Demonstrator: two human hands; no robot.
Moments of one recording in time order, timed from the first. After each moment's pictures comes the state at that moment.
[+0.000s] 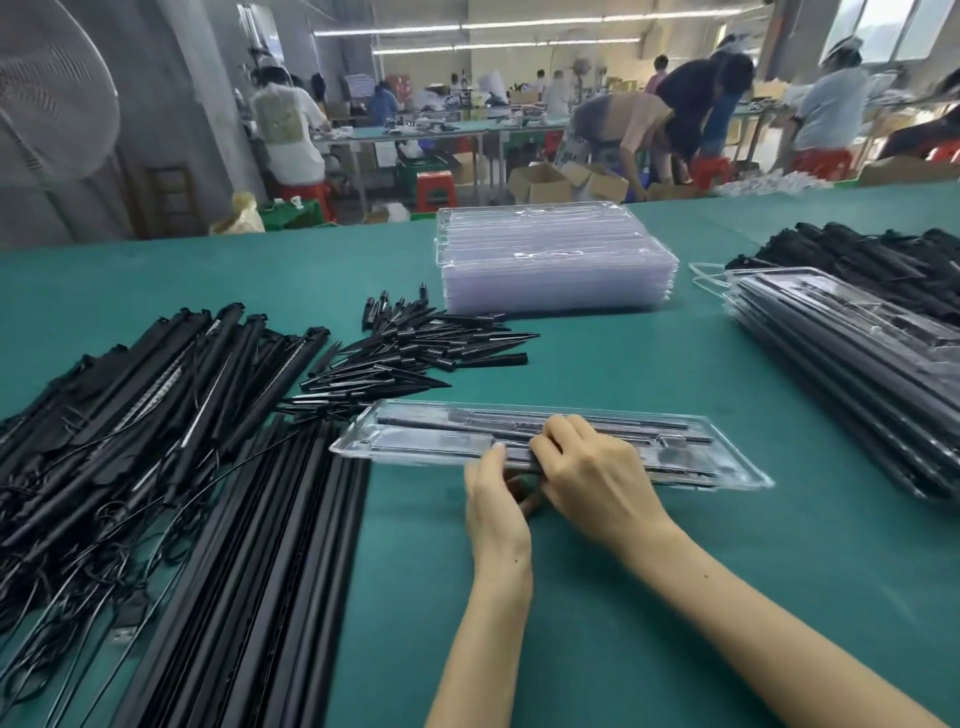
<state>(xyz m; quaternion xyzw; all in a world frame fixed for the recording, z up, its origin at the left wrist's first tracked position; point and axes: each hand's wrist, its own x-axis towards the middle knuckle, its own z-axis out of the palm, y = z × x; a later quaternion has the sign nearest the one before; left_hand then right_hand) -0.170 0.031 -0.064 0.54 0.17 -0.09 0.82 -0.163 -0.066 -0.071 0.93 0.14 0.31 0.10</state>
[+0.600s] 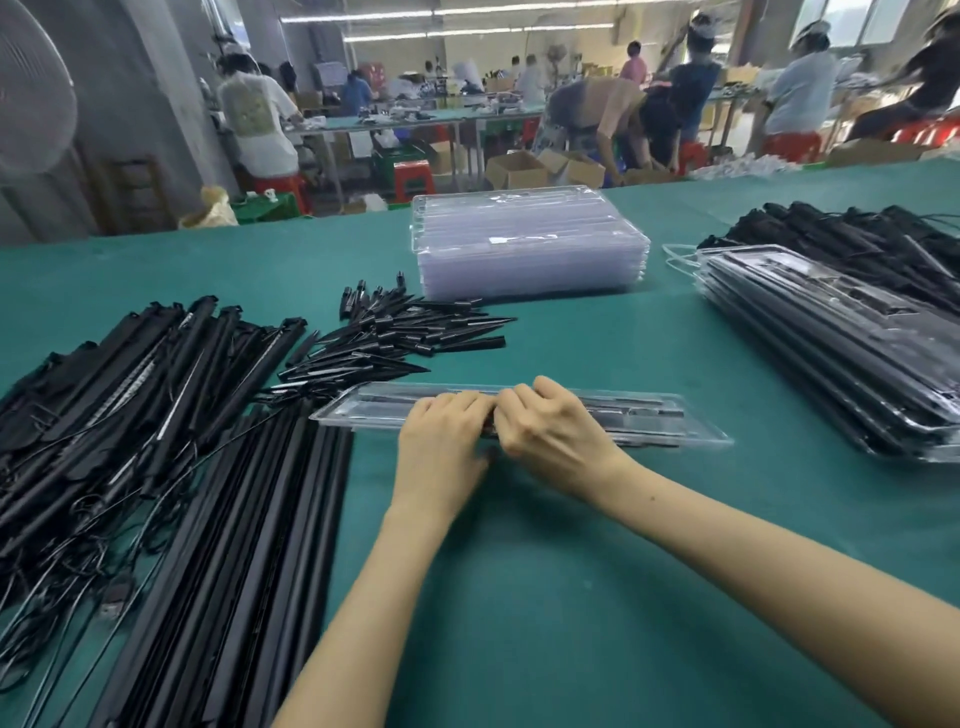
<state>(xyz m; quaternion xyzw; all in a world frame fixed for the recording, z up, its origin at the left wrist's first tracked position) -0.123 0.071 -0.072 0.93 -0.28 0.23 0.10 -0.152 -0.062 -0.057 0.86 0.22 0.38 0.27</state>
